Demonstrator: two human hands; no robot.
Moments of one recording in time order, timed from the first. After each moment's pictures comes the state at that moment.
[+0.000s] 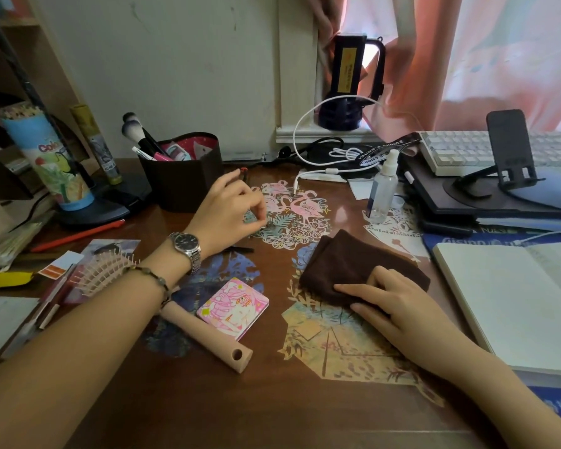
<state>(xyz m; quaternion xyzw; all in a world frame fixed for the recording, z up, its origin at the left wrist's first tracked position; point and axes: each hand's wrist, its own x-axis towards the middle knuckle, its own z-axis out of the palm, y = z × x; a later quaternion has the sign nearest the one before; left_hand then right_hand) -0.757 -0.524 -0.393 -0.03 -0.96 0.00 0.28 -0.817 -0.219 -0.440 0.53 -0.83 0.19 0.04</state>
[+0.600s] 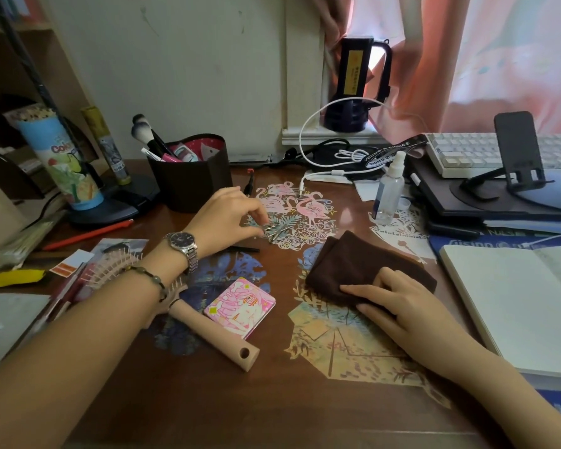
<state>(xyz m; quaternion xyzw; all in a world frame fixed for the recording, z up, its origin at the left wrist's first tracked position) -0.753 -0.542 -0.397 0.00 -0.98 -0.07 0.21 -0.817 -0.220 -0.440 0.53 -0.82 0.19 0.05</state>
